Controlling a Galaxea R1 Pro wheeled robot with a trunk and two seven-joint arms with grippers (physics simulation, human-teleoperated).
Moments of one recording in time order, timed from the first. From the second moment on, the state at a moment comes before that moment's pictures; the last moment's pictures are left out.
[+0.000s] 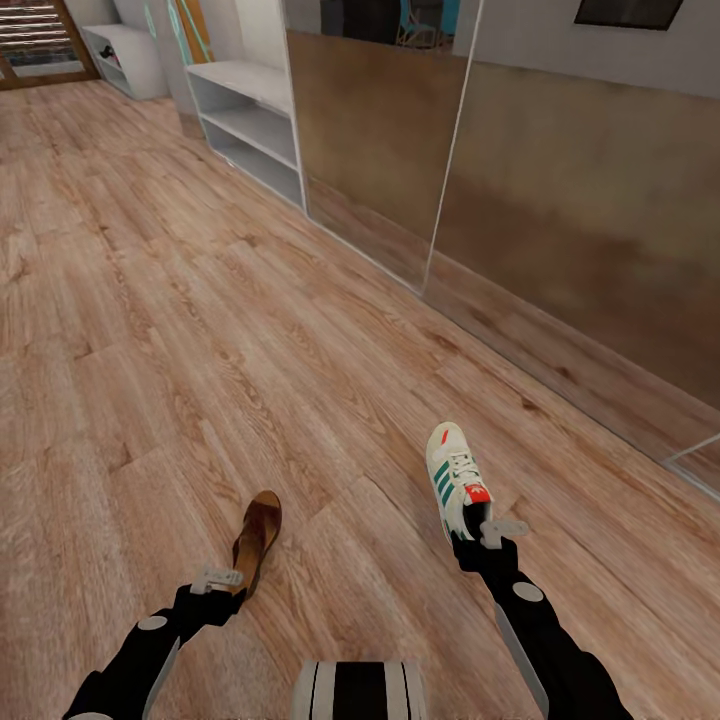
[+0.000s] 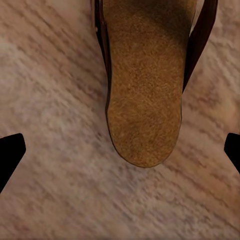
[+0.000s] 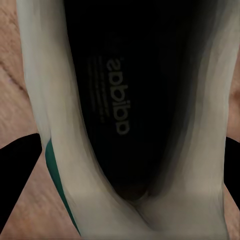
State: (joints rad) left arm -0.46 0.06 0.26 -0.61 -0.31 0.09 -0.28; right arm -0.36 -0.03 0.10 -1.05 -0.07 0.22 -0.10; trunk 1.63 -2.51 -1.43
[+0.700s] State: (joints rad) left arm -0.46 0.06 0.26 -0.61 -0.31 0.09 -0.29; right arm -0.36 -0.03 0.10 -1.05 -0.07 0.22 -0.10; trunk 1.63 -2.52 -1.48
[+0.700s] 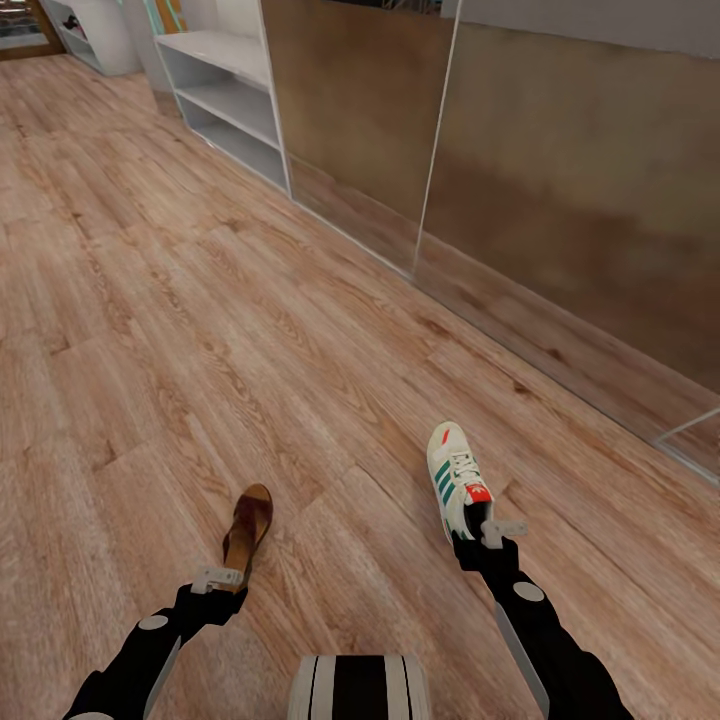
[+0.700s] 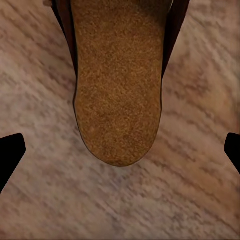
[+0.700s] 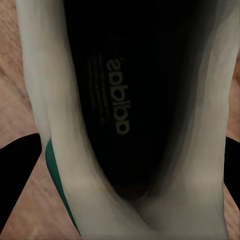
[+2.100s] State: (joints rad) left arm -0.46 0.06 0.26 -0.61 -0.31 0.09 -0.28; right arm -0.40 -0.02 0.11 -1.47 -0.08 0.62 0.04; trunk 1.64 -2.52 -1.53
